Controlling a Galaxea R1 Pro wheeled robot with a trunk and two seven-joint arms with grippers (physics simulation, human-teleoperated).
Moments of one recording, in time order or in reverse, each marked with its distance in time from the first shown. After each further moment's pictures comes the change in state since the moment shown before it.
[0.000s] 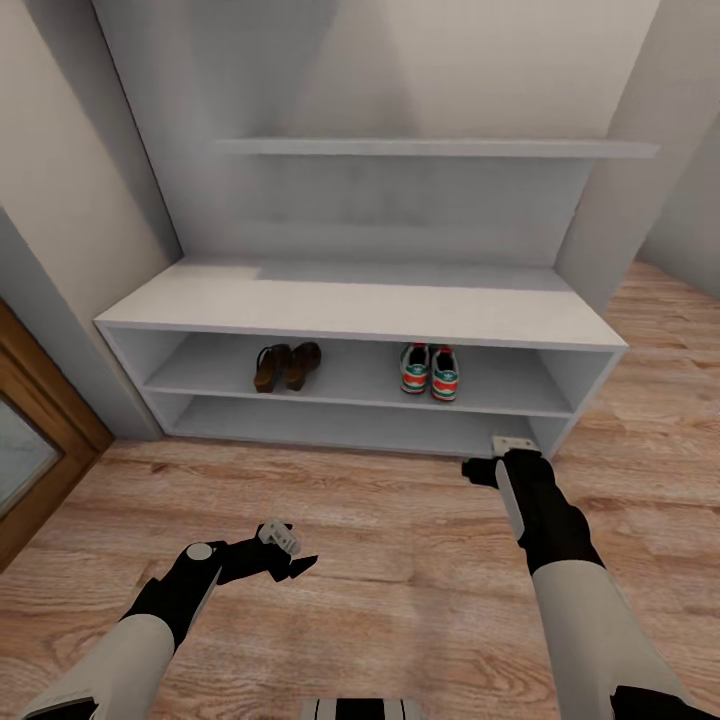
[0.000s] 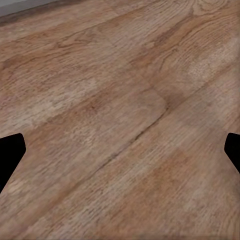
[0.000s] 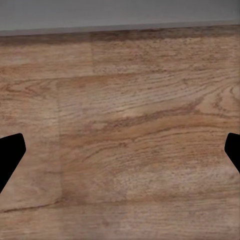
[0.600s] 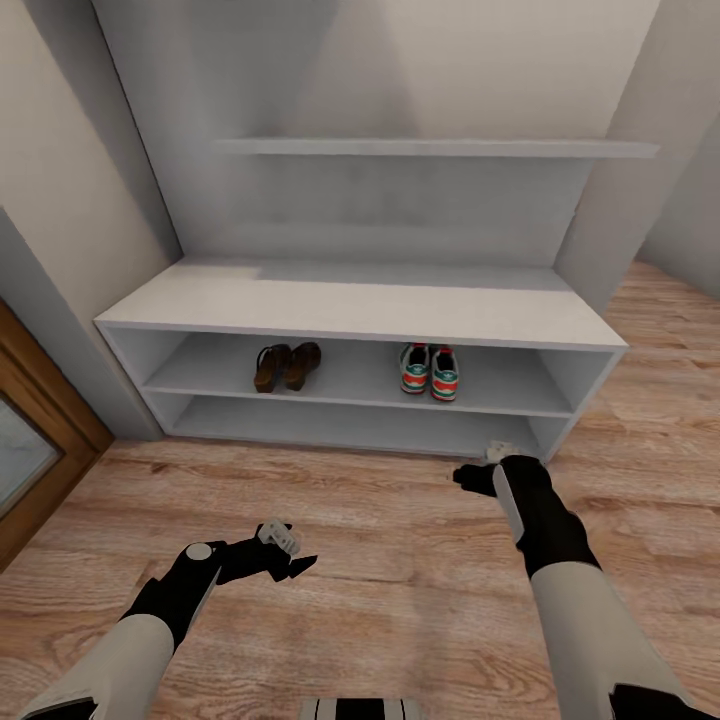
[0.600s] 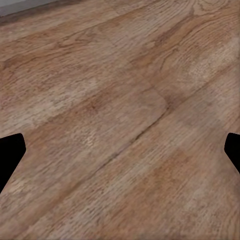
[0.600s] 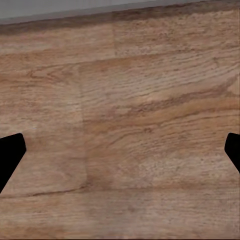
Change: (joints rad) left arm 0.000 0.001 0.000 0.000 0.000 0.000 0.000; right arm 0.002 0.000 -0.001 0.050 -0.096 -0.002 0.009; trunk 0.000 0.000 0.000
